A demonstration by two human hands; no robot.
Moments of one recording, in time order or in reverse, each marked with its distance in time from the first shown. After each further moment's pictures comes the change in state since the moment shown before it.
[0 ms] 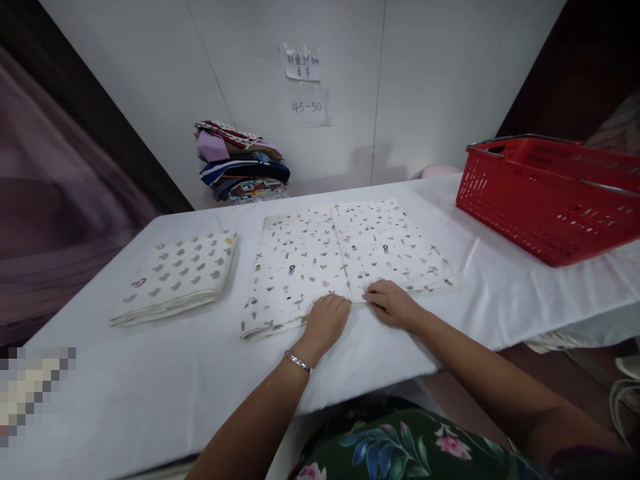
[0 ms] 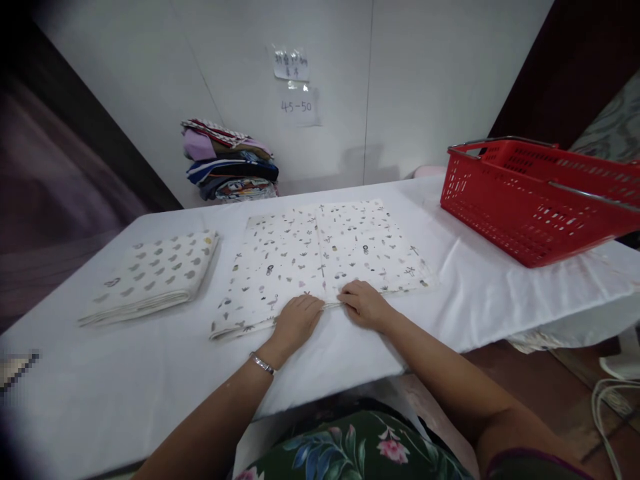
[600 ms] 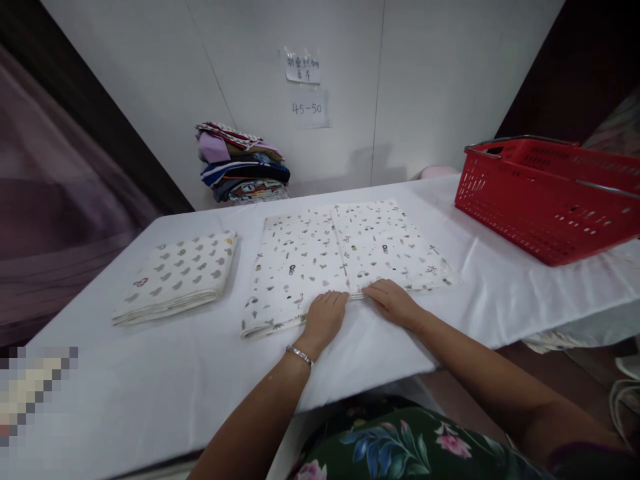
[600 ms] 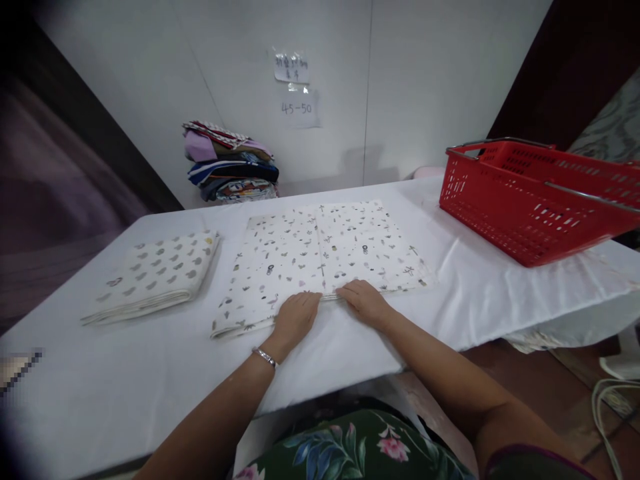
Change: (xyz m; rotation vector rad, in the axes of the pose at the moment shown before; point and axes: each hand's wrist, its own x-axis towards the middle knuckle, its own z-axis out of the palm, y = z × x) left_hand 0.002 -0.003 0.004 0.092 0.051 -0.046; right_hand -0.002 0.003 0.006 -0.078 0.039 0.001
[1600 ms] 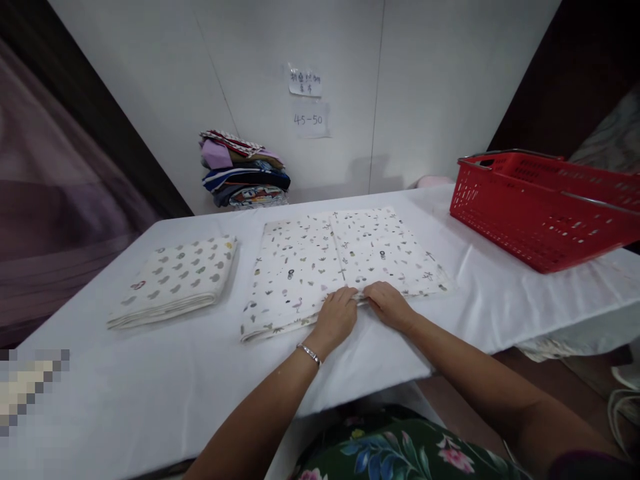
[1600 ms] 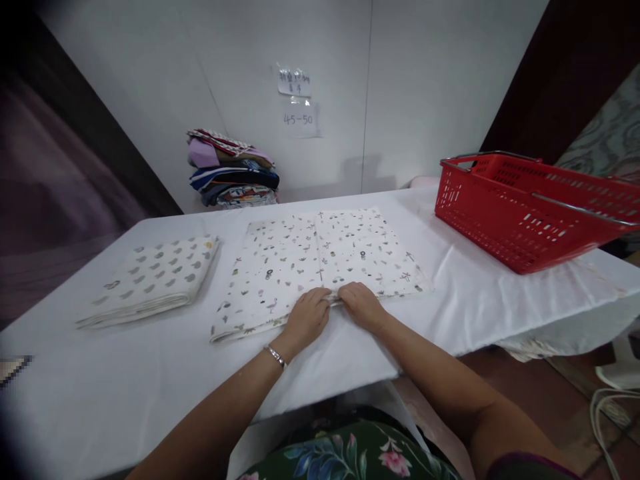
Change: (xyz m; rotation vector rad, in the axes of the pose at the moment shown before) left_hand 0.019 0.018 0.003 -0.147 0.041 0.069; right_hand 0.009 -0.006 0.000 -0.020 0.043 0.092
